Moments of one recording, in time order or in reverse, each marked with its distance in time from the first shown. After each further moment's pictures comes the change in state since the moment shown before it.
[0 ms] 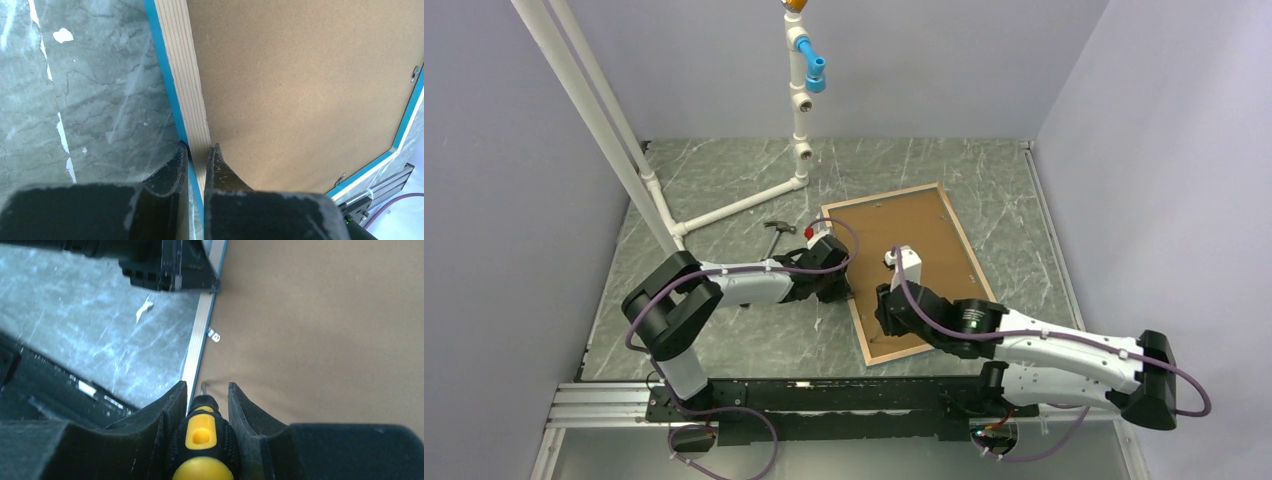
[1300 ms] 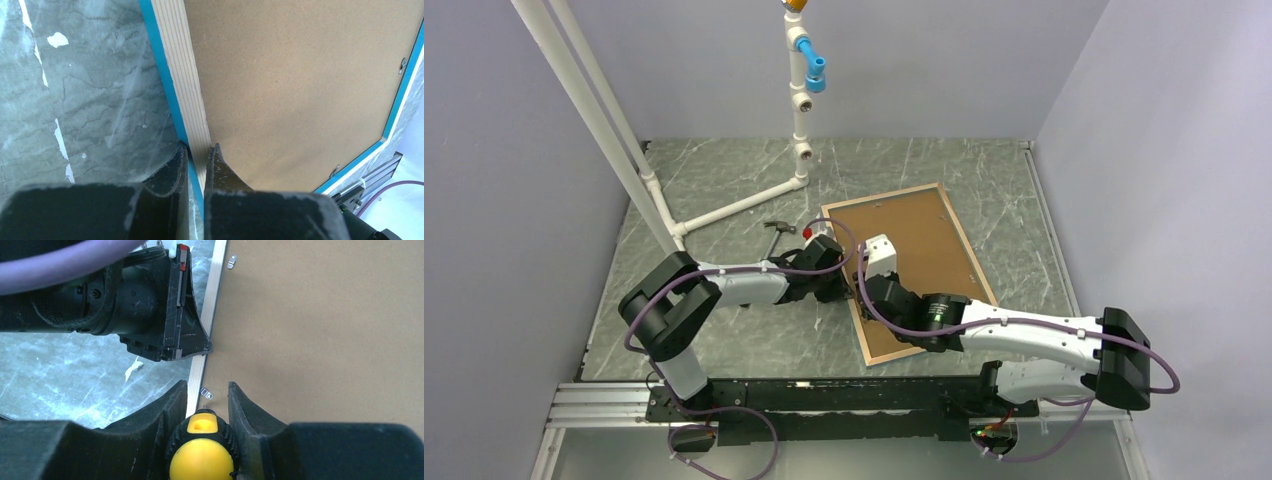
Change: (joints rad) left arm 0.024 -0.010 -0.047 0.080 0.067 0.026; right arm 0.033 0.238 0.085 0.219 0.222 -0.106
